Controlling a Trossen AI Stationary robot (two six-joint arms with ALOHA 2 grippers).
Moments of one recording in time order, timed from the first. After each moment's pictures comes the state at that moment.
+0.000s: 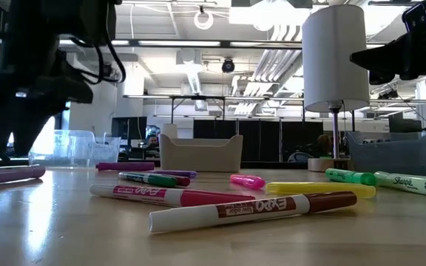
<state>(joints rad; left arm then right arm) -0.29 1.46 0.83 -0.96 0.01 -1.58 0.15 0.02 0.01 0.07 0.24 -0.13</state>
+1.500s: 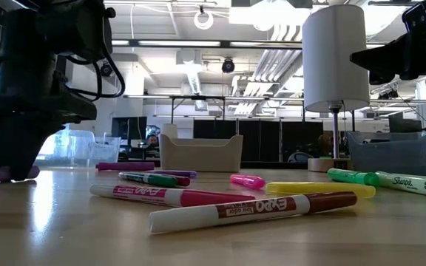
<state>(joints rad) -0.29 1.46 0.72 -0.72 0.04 -1.62 0.15 0.02 0.01 0.07 0.24 -0.13</state>
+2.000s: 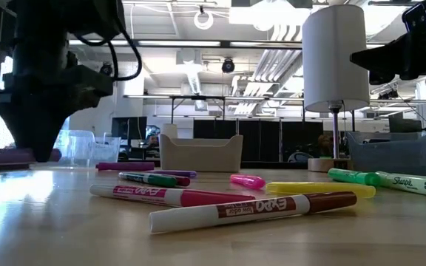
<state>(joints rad) -0.29 1.46 0.82 -0.76 0.03 -1.54 0.15 0.02 0.01 0.07 0.24 -0.13</state>
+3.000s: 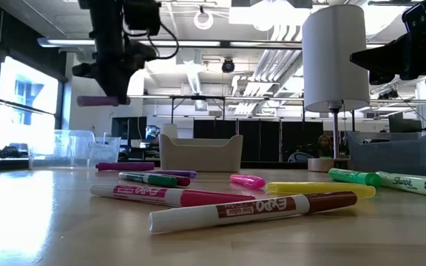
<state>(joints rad) 0.44 1.36 1.17 -1.10 -0.03 -0.73 0.15 0.02 0.01 0.07 0.24 -0.13</state>
